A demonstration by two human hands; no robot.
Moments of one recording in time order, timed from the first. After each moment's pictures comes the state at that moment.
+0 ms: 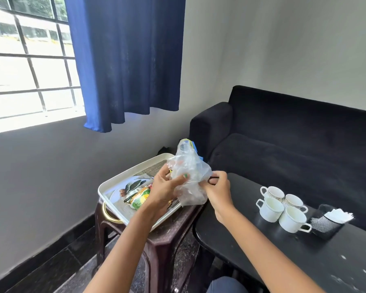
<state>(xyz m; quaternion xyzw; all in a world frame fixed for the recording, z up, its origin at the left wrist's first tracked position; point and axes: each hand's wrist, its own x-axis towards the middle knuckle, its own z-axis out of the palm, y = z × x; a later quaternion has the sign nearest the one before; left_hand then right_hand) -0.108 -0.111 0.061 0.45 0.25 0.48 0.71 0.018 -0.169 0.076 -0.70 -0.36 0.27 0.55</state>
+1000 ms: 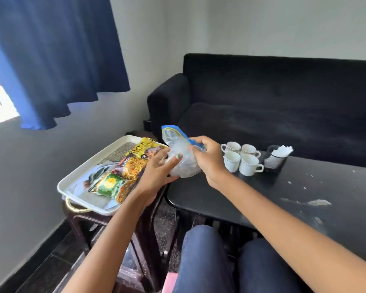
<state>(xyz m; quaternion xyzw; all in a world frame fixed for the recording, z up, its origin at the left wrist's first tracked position) -0.061 -0.181 0.064 0.60 0.29 0.30 0.68 0.065 -0.244 0.090 -0.65 -0.35 0.20 0.65</state>
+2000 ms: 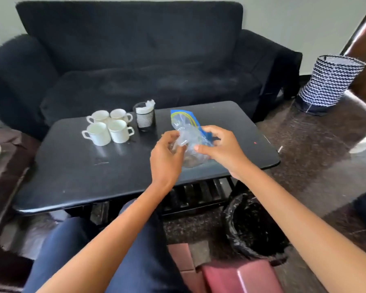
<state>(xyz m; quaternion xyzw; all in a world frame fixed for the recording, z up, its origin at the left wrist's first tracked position) 0.207 -0.464 0.008 0.78 0.20 0.31 0.51 0.272 -0.592 0.051 -0.77 -0.23 0.13 0.58</state>
